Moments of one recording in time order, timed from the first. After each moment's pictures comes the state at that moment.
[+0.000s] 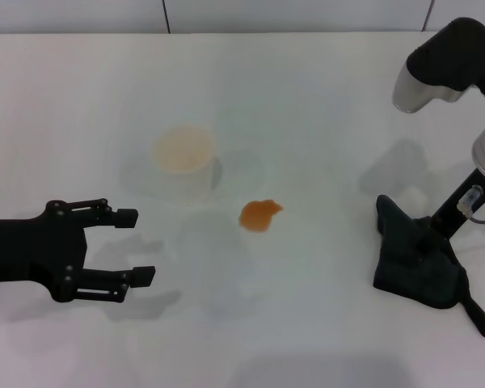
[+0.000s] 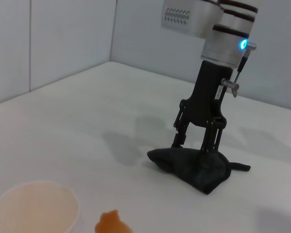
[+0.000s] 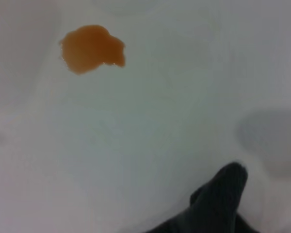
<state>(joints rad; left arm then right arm) -0.27 -2.06 0.91 1.10 1.95 1.79 -1.52 0.69 2.02 -1.50 -1.27 -2.62 -1.66 2.71</state>
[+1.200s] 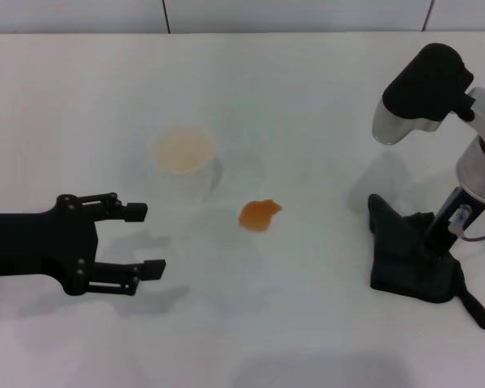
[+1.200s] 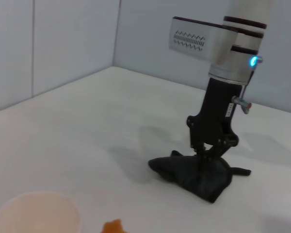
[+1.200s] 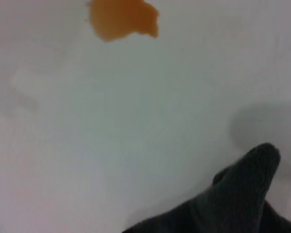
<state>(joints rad) -0.29 -2.07 0.91 1.10 1.95 1.77 -1.52 0.69 2.02 -1.61 -1.26 -2.62 -1.64 2.68</state>
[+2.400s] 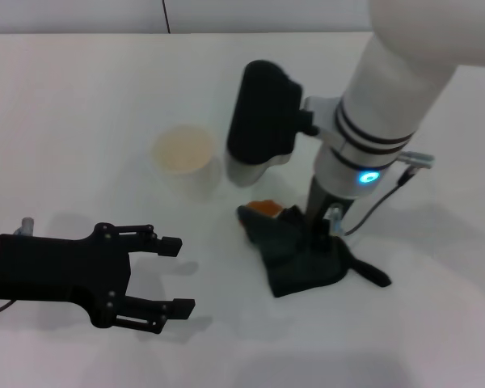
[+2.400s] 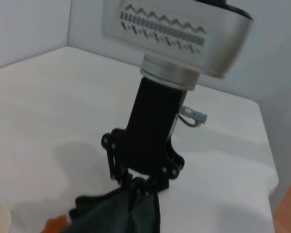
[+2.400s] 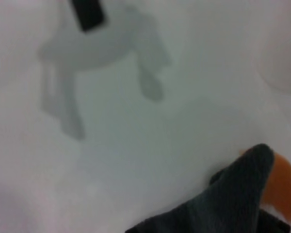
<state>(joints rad) -0.28 -2.08 1.05 1.10 1.94 1.78 -1.56 1.02 2.03 -1.98 -1.07 -2.36 -1.40 2.60</state>
